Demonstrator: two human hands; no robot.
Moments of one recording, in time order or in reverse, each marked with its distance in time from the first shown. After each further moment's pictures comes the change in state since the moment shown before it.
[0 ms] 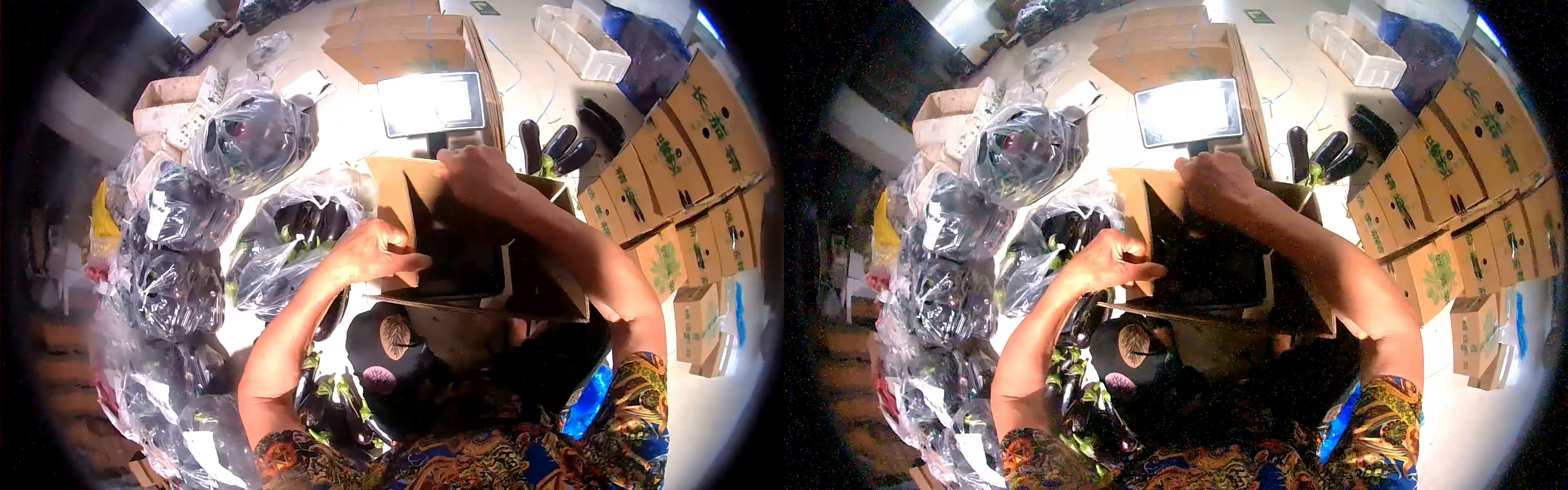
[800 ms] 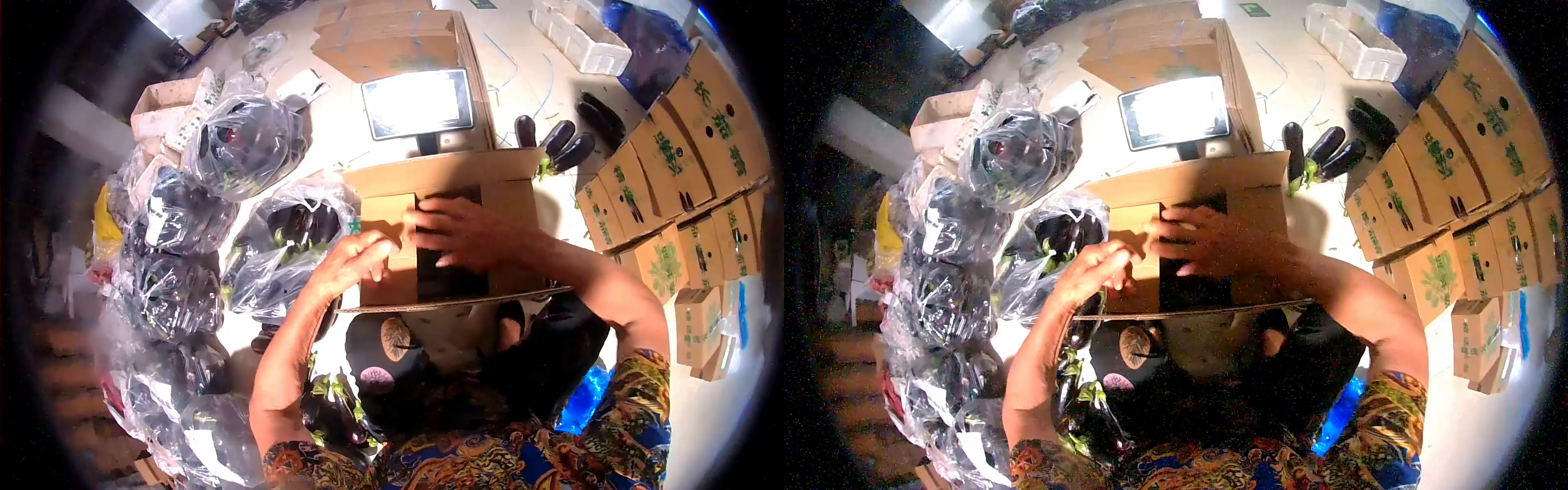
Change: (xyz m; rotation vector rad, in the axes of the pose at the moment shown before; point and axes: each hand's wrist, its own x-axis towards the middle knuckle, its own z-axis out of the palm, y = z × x) left_hand 0.004 -0.039 0.016 -0.354 0.032 -0.110; right_hand -0.063 0.029 0.051 0.170 0.148 -0.655
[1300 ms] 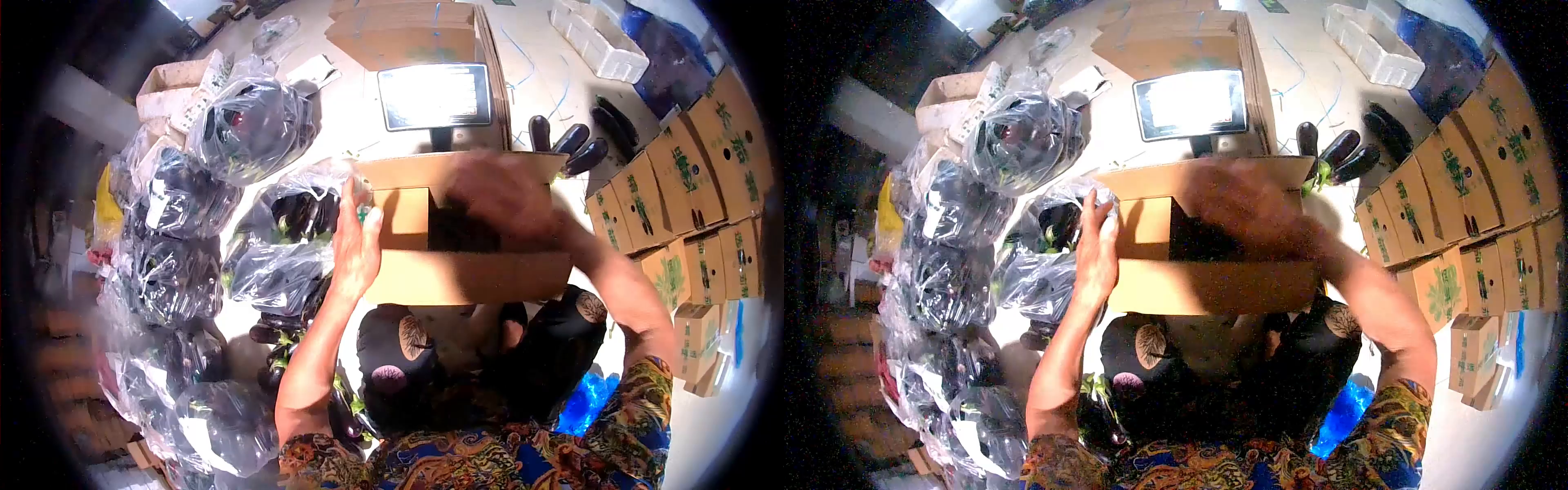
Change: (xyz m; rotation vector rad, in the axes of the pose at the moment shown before) left_hand 0.019 -0.010 0.022 0.183 0.759 0.151; right_hand -0.001 0.027 -0.038 -0.054 0.126 0.096
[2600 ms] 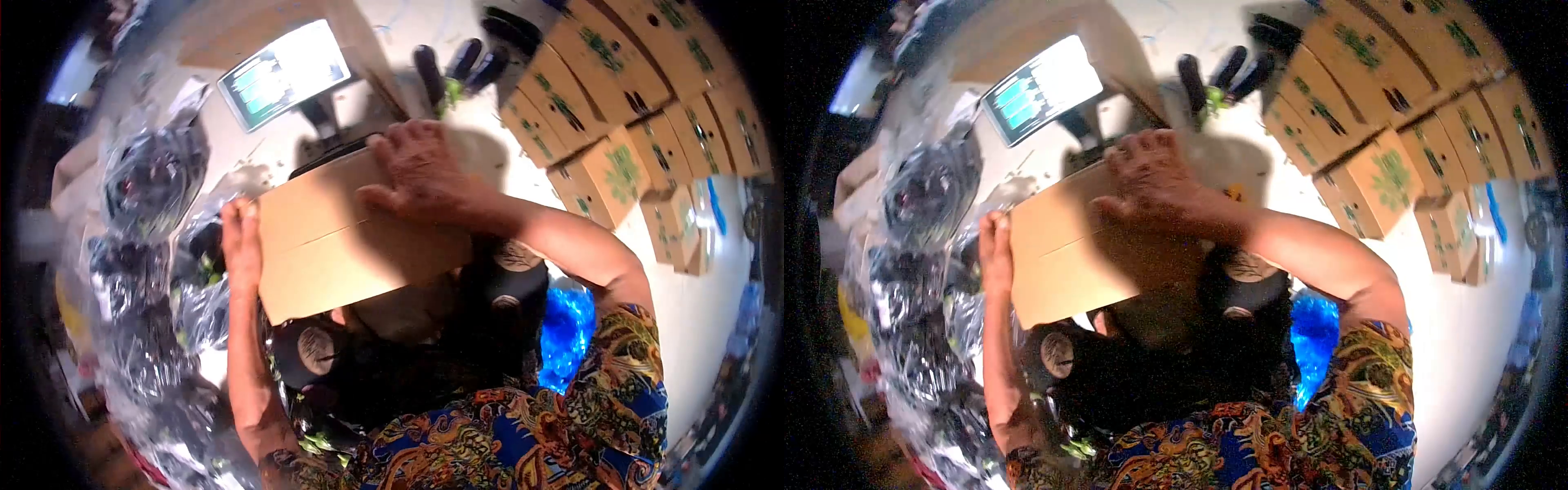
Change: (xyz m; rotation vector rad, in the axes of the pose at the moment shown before) left_hand 0.045 -0.039 0.025 -0.033 -0.097 0.013; right_hand -0.061 -0.013 0.021 -0.228 -0.045 0.616
